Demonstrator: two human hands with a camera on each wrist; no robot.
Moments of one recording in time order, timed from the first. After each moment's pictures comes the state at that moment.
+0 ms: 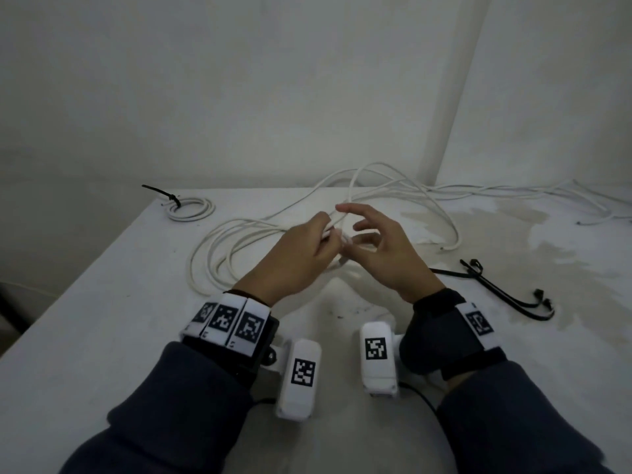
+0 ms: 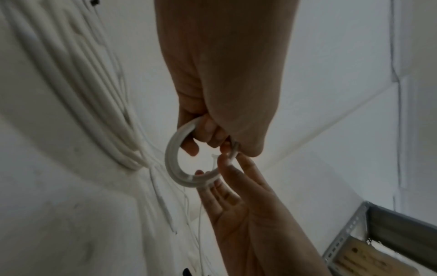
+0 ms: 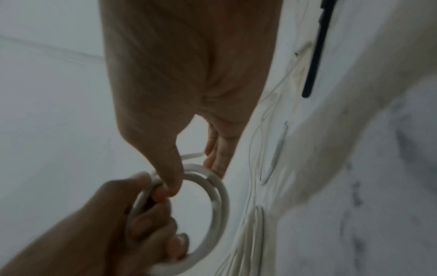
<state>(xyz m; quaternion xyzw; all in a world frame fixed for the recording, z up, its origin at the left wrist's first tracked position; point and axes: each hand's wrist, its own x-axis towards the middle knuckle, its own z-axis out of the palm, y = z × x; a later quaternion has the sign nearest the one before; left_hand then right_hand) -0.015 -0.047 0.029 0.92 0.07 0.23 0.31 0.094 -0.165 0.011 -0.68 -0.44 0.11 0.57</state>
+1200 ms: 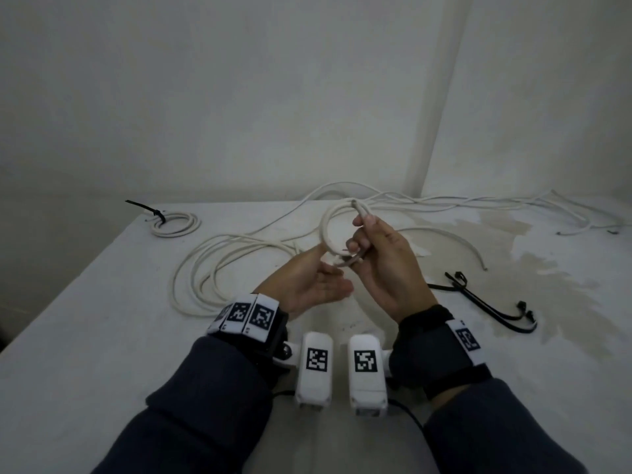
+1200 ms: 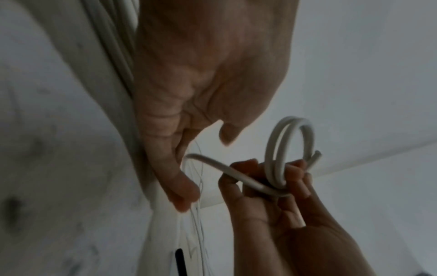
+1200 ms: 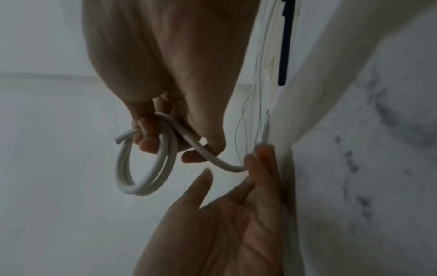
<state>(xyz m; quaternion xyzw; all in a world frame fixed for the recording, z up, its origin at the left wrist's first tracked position) 0.032 -0.057 0.011 0.54 0.26 0.02 0.80 0.098 -0.163 0.017 -0.42 -0.26 0.26 0.83</state>
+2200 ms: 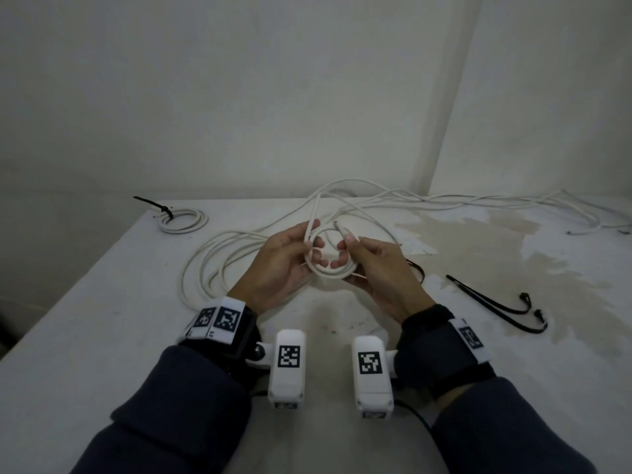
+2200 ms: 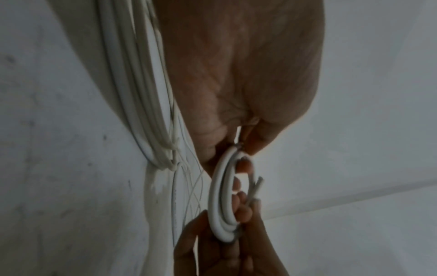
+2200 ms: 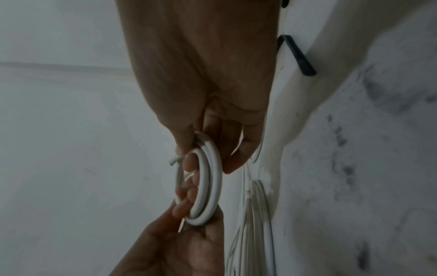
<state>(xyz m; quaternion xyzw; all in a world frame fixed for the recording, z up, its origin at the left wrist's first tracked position) 0.006 -0.025 0.011 0.52 0.09 0.21 0.82 0.090 -0.157 0.007 -0.60 -0.26 0.26 0.72</state>
